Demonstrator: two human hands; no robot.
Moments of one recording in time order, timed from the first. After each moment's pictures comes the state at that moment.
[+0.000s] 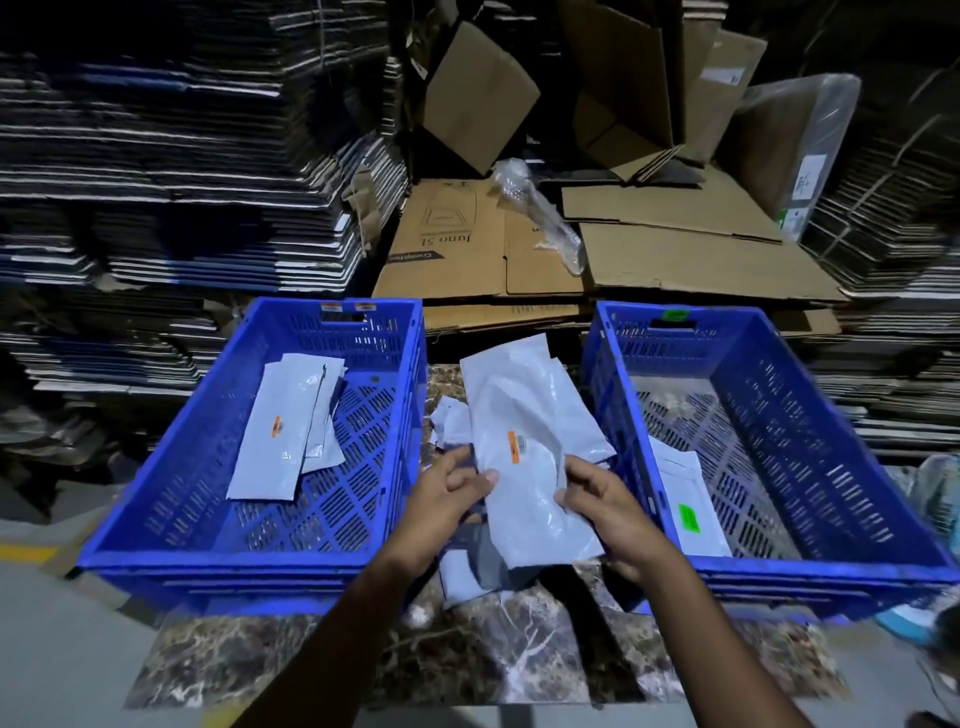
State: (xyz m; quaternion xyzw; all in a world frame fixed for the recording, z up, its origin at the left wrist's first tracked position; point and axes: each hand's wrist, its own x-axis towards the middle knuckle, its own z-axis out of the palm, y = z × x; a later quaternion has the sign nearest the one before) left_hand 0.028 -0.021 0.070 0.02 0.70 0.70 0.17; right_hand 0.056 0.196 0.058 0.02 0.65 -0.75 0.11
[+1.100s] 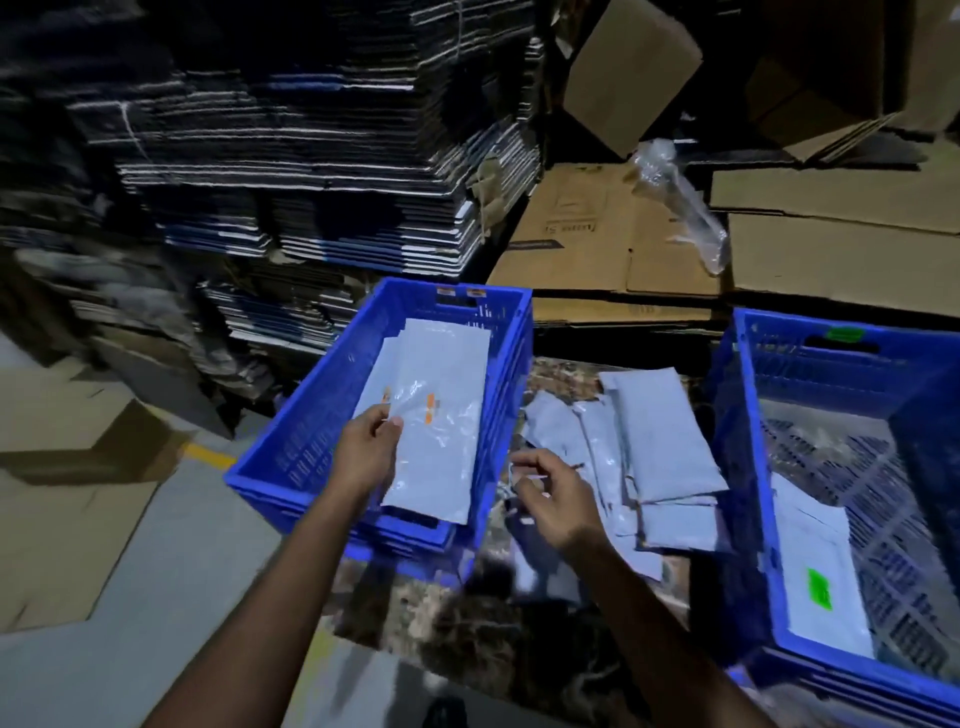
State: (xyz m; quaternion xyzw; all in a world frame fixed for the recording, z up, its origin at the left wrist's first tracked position) left_hand -0.009 -0.158 0.068 -0.19 0.82 0.54 -0.08; right_hand 0.010 0.087 0.037 -0.04 0.75 -0.65 0.09
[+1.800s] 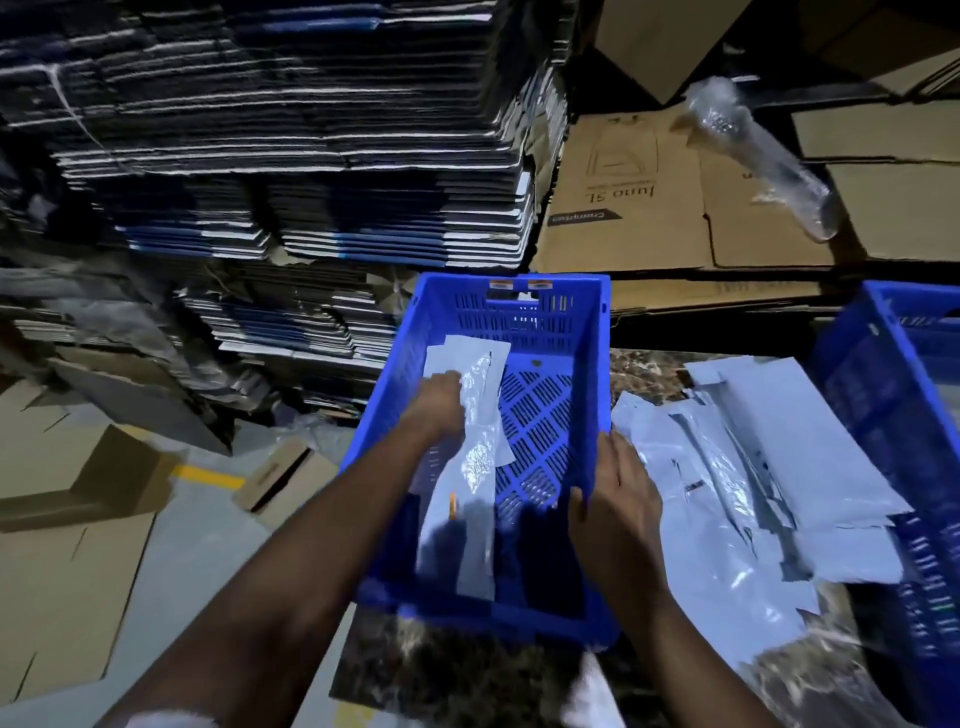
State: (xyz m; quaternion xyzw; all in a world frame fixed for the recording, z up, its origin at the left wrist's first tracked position) left_hand -0.218 -0.274 0.003 0.00 0.99 0.11 0.11; right_hand -0.046 -0.044 0.007 0.02 0.97 -0.24 -0.09
